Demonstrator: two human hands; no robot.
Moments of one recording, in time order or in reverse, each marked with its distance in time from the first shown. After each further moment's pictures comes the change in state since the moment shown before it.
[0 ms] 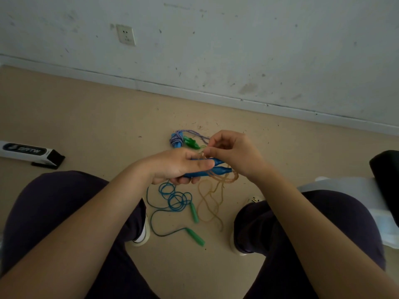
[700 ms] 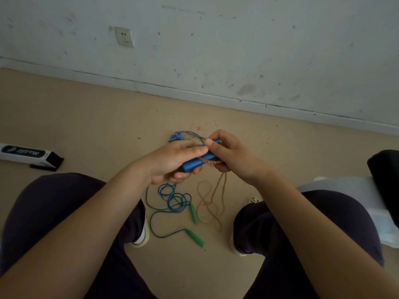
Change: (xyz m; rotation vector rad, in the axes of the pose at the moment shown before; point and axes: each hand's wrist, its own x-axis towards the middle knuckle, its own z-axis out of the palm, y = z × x) left_hand 0.002 0.002 -0.002 -0.267 0.081 0.082; right_hand -0.002 -0.004 0.003 0.202 -0.131 0.067
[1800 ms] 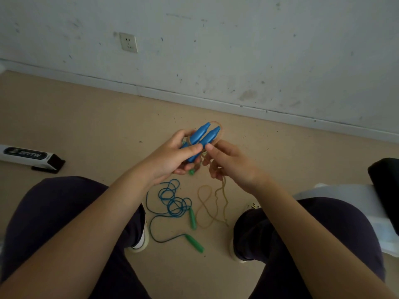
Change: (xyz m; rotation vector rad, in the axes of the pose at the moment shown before) left_hand 0.009 -0.004 -0.006 -0.042 0.253 0.192; right_hand -0.003 -0.001 0.007 -0.036 0.032 0.021
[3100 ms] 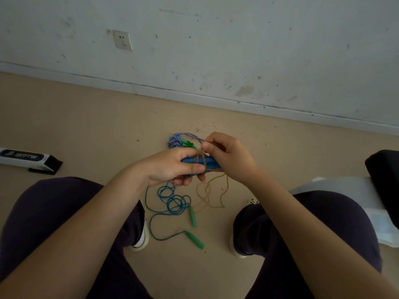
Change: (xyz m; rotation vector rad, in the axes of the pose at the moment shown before) left_hand -0.007 0.000 -0.002 0.231 -0.299 -0.168; right_hand 0.005 0.001 -0.003 -0.395 0.152 -0.215
